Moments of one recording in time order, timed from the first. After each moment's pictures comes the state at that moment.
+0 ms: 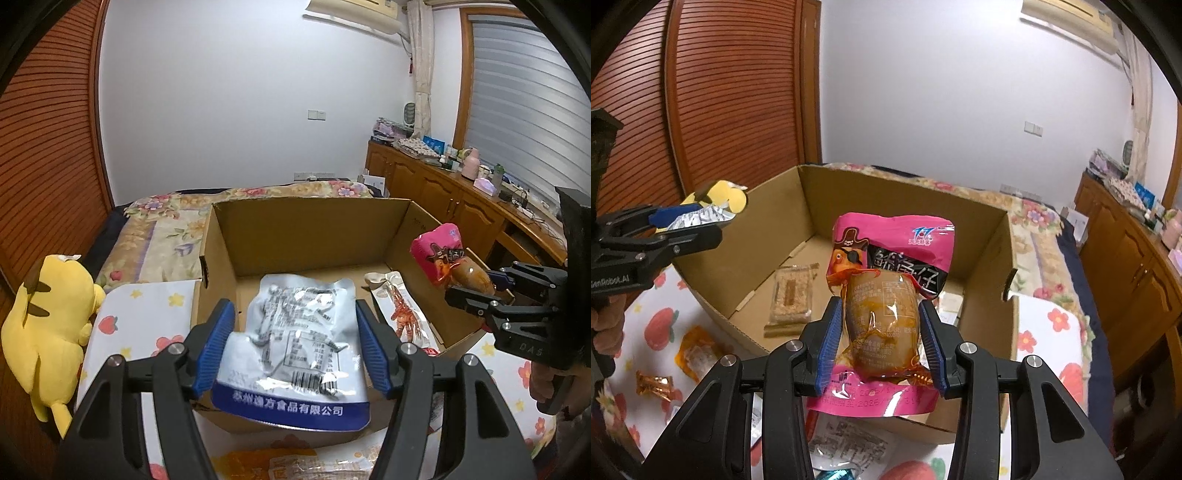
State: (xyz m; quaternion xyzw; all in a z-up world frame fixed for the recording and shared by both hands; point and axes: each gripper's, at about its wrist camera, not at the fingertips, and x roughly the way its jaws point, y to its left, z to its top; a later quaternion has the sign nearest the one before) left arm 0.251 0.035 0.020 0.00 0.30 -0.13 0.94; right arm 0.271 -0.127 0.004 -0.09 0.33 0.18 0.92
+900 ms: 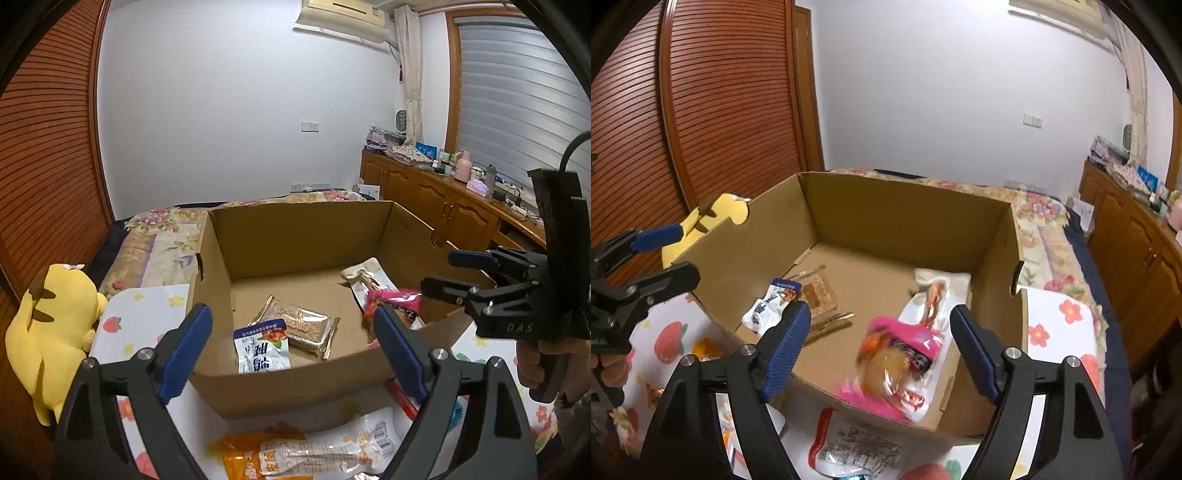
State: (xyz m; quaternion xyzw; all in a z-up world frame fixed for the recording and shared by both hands) left arm 0.218 0.030 0.021 0.01 0.27 -0.13 0.95; right arm 0.271 -0.130 0.005 -0.06 0.32 0.19 0.93
